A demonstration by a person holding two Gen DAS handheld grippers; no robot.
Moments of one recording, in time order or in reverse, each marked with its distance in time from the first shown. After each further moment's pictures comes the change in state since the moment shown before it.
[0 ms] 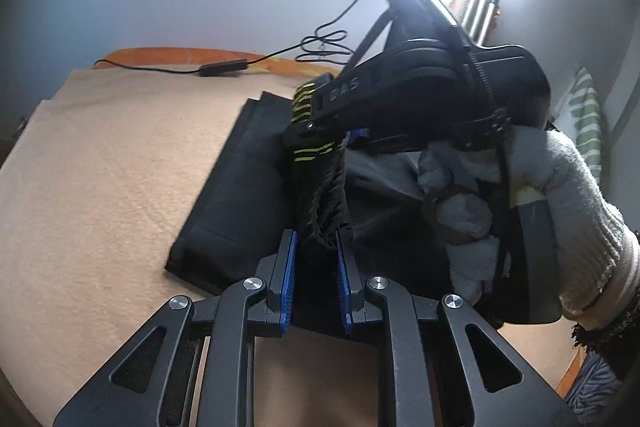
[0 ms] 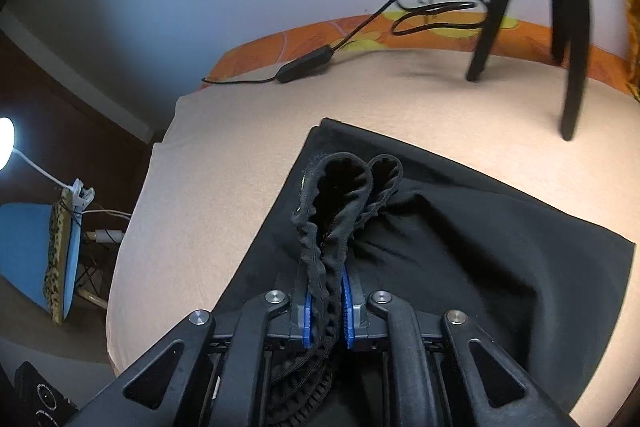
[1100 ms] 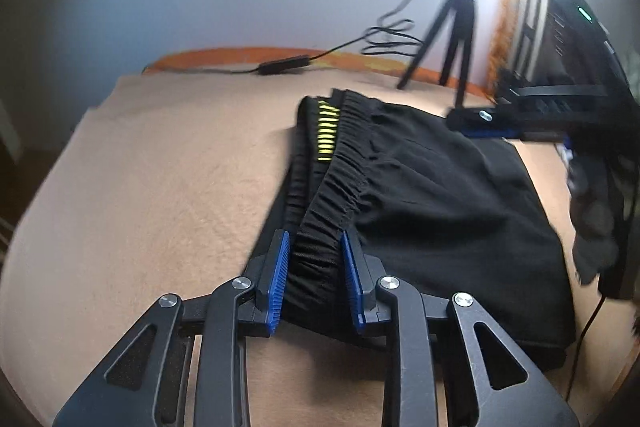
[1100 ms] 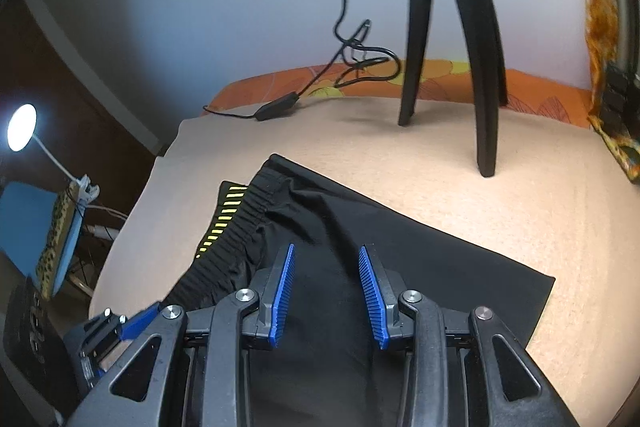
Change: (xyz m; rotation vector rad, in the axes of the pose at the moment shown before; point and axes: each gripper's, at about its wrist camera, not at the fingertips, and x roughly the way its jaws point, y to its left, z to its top) left arm 0.016 0.017 -0.001 0.003 0.017 0.233; right arm -0.051 -0.055 -0.008 -0.104 -0.144 0.008
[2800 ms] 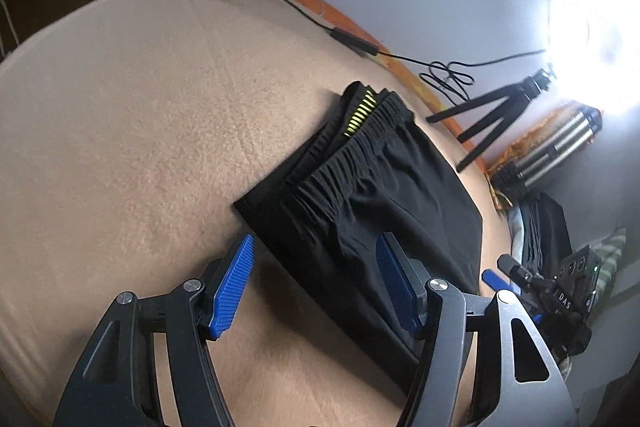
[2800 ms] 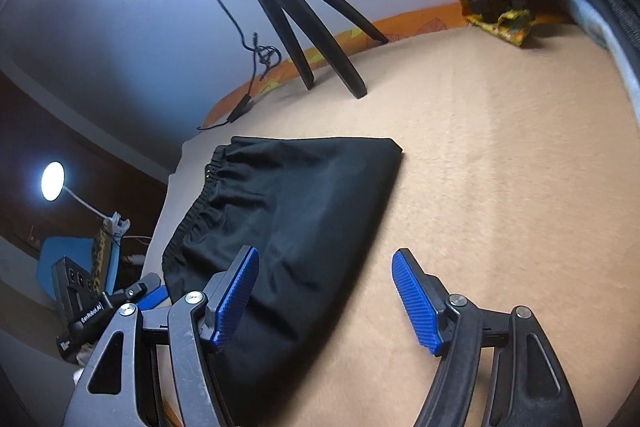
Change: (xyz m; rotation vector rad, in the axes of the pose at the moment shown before) left arm -0.010 0.035 -0.015 -0.559 0.111 -0.128; right arm -0.067 -0.096 -0.076 0.270 -0.004 0.112
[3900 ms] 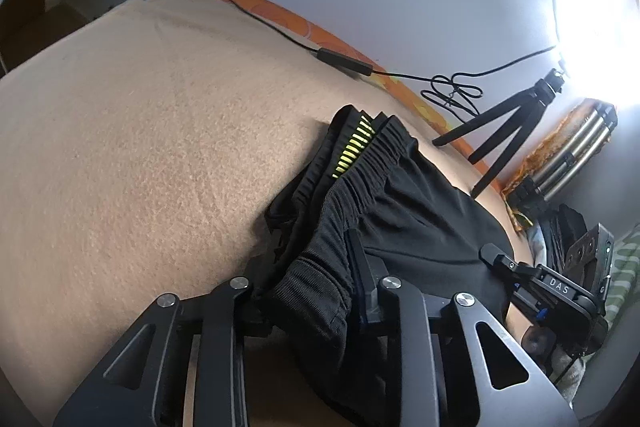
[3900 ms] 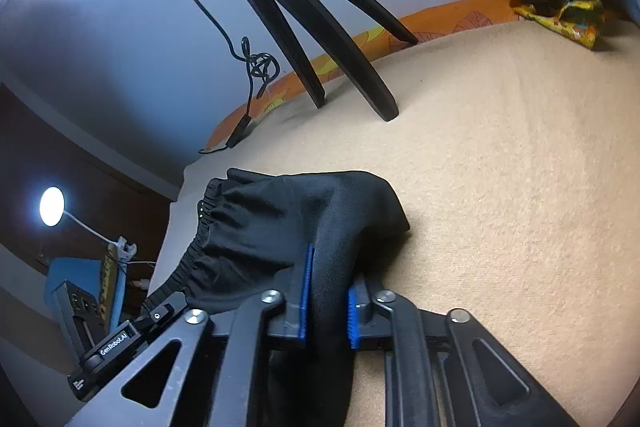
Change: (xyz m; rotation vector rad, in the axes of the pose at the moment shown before) left arm 0.036 -0.011 0.005 0.092 -0.125 0.033; right arm 0.060 0.007 0.026 0.003 -0.061 0.060
